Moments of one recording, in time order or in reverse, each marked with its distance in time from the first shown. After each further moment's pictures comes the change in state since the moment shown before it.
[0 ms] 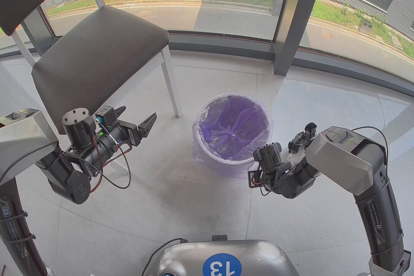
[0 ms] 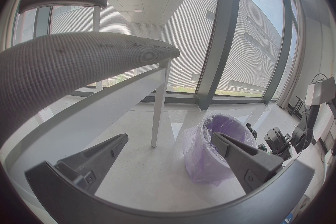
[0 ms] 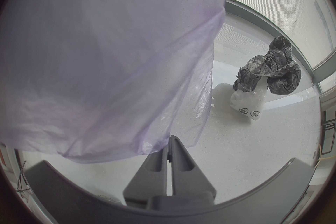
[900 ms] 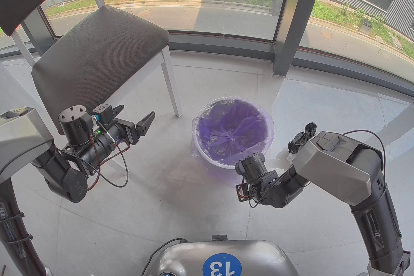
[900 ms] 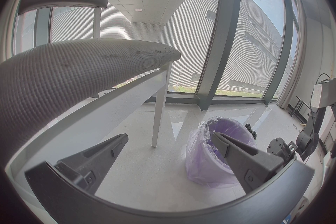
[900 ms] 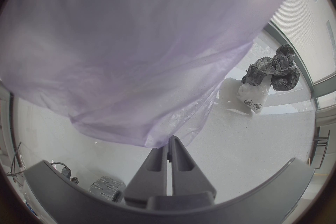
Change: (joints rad) left arm 0.006 -0.031 0.001 0.036 -0.001 -0.003; right arm 0.107 -0.020 0.009 0.124 -0.052 -0.004
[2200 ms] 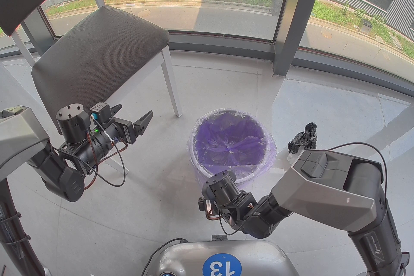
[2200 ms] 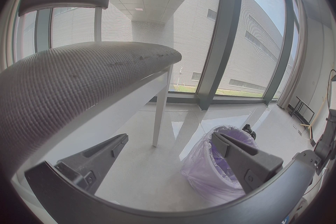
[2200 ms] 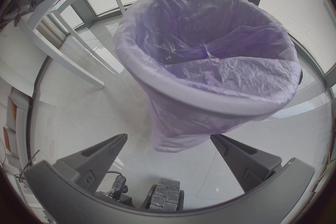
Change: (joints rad) left arm 0.004 -0.032 0.011 0.031 -0.001 -0.001; right arm 0.249 -0.043 0.079 -0.169 -0.073 0.171
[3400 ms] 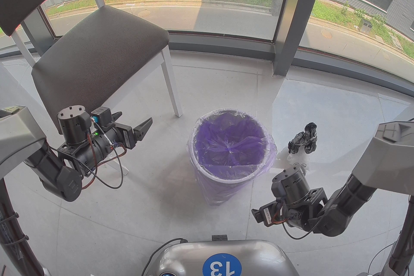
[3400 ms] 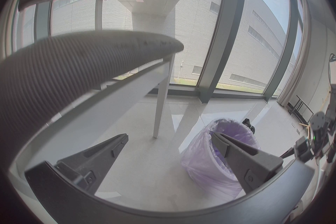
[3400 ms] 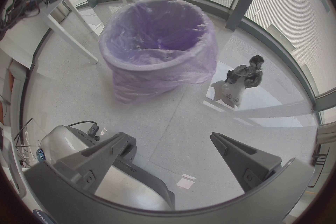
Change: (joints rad) left arm 0.010 -0.039 0.011 0.096 -0.005 -0.001; right arm -0.131 -0.379 0.585 -0.103 0.096 -0.221
